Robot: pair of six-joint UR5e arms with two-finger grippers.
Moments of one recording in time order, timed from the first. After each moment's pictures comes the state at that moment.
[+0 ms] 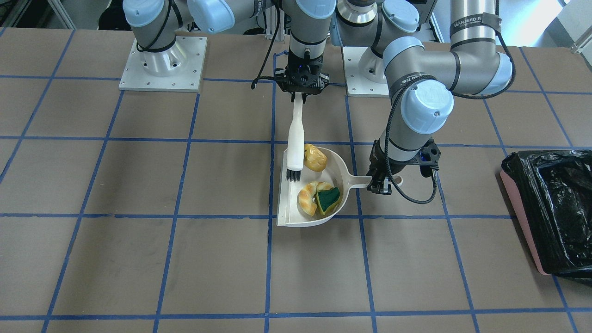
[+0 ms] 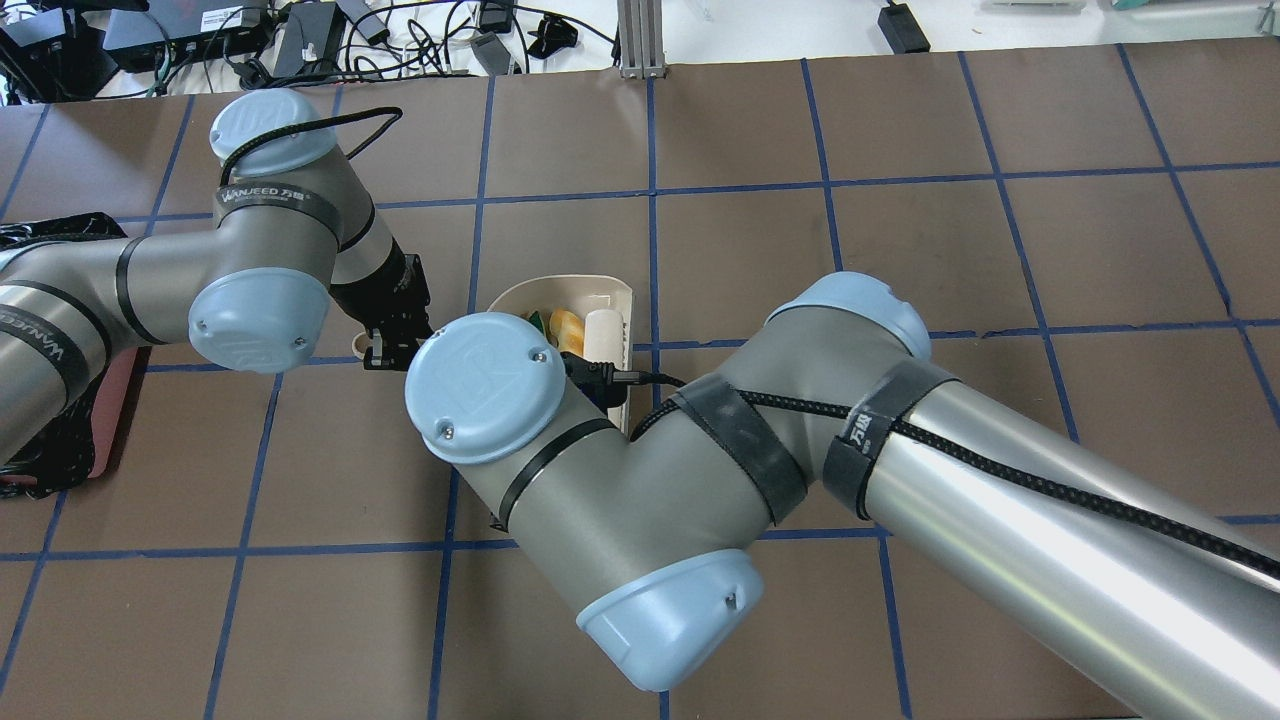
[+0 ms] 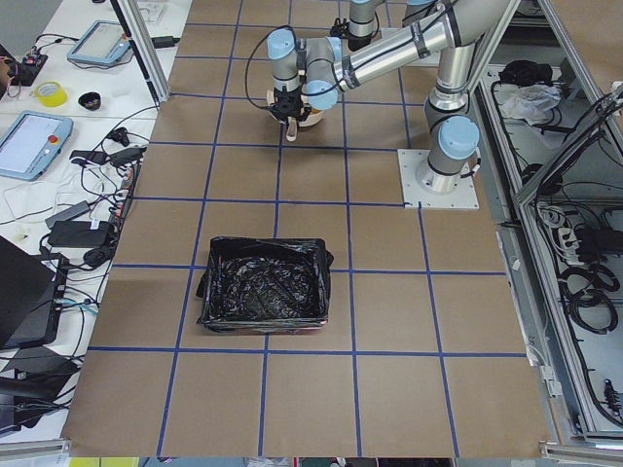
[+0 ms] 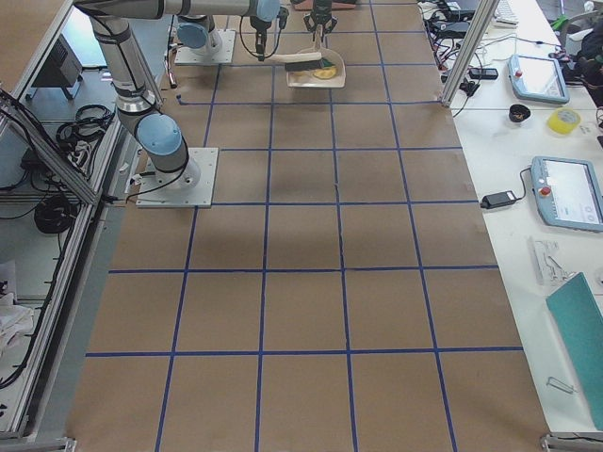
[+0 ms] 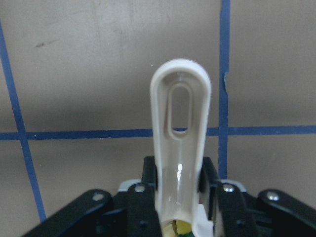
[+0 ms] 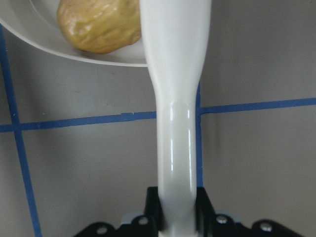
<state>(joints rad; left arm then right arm) -1.54 -1.76 -1.90 -1.13 1.55 -1.48 2.29 -1.45 1.82 -1.86 -1.59 0.79</state>
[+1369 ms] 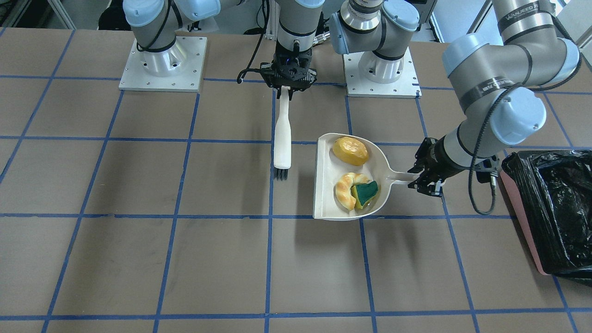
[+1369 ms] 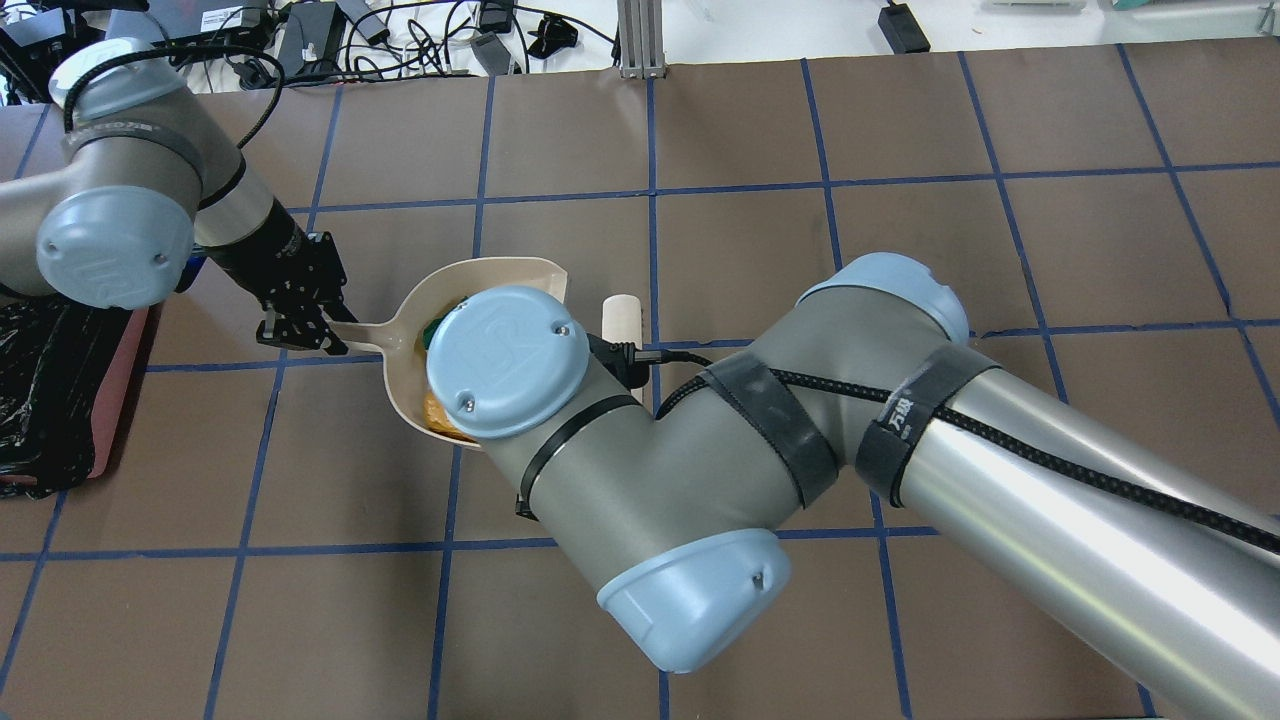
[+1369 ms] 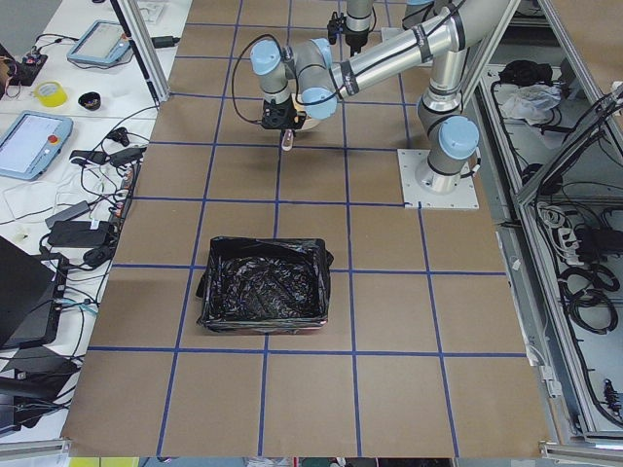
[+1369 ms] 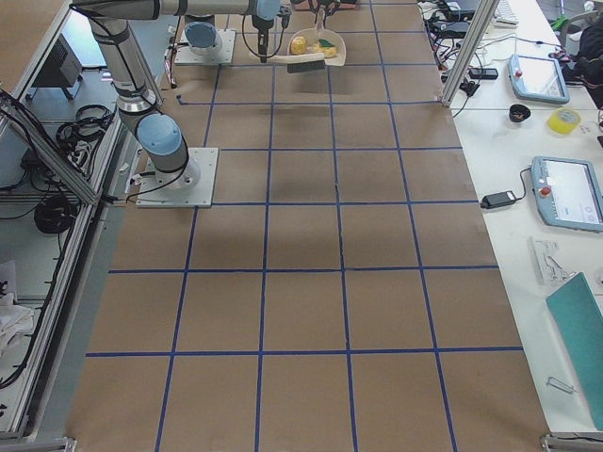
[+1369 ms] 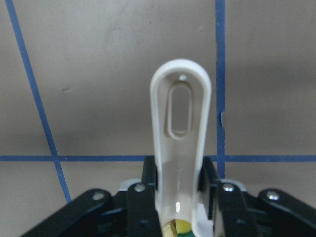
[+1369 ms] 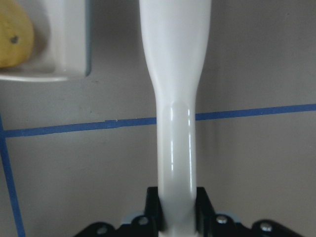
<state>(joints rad) -1.32 -1.77 -1.79 -1.33 1.51 -1.23 2.24 -1.48 1.81 -1.80 -1.61 0.71</state>
